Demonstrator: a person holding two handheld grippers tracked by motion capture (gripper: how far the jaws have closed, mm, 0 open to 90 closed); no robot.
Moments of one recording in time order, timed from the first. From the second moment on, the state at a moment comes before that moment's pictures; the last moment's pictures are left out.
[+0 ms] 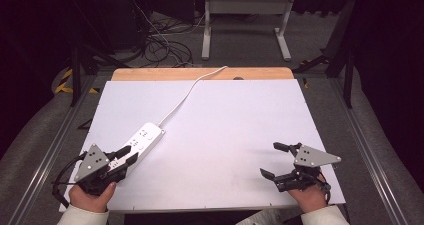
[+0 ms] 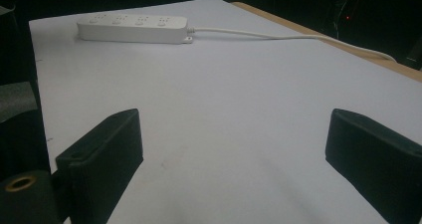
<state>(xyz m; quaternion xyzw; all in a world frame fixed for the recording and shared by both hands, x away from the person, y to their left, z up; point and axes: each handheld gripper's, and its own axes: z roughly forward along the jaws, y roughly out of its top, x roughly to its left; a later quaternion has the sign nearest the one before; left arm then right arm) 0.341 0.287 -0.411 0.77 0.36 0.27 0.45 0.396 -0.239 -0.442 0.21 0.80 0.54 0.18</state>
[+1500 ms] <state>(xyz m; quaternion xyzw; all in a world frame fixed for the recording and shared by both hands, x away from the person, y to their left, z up) 0.381 0.319 -0.417 0.85 0.43 0.13 0.26 0.395 -0.236 -0.442 0.20 0.80 0.53 0.18</state>
